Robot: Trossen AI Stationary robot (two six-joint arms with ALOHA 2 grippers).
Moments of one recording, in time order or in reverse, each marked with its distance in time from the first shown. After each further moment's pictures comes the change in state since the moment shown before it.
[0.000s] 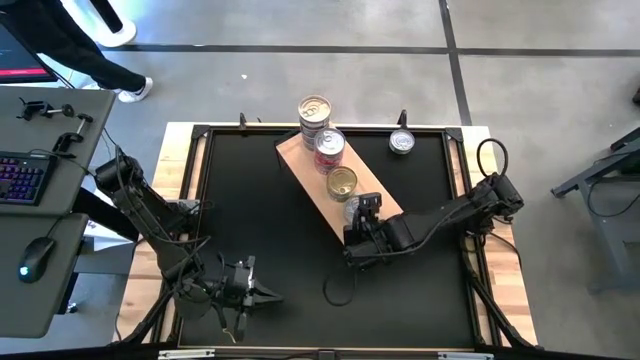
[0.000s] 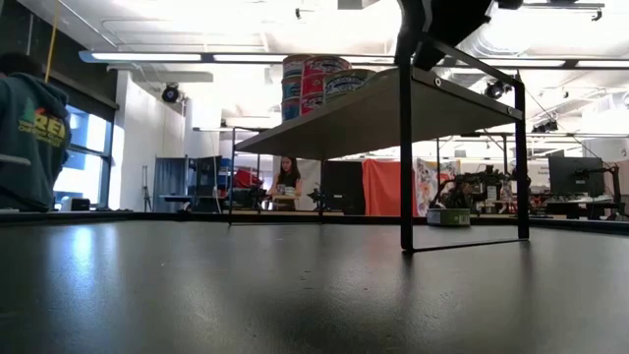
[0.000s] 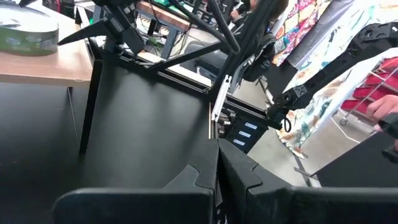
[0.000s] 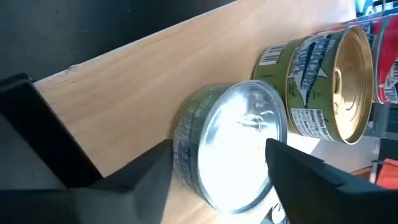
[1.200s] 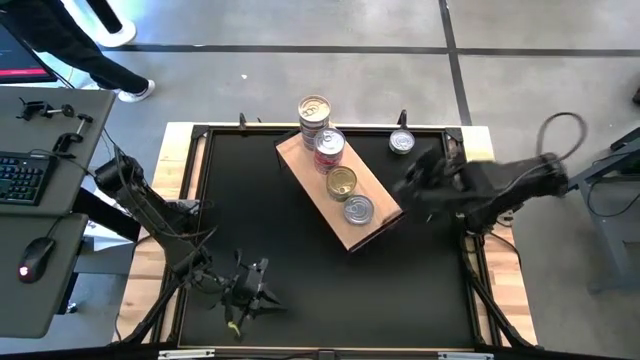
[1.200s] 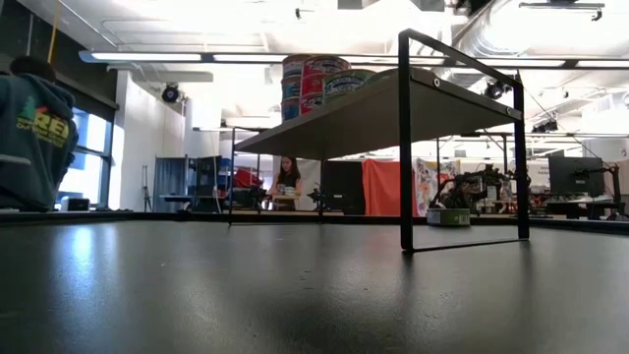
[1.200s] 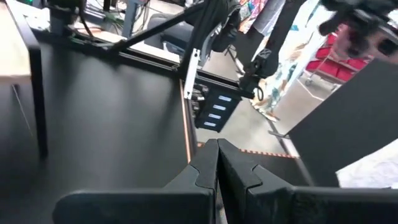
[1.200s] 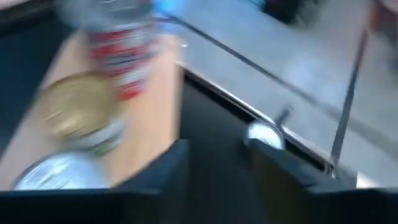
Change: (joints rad) left arm 0.081 0.000 0.000 0.011 0.277 0.100; right arm -0.075 -0.409 -0.037 -0.289 0.260 0.921
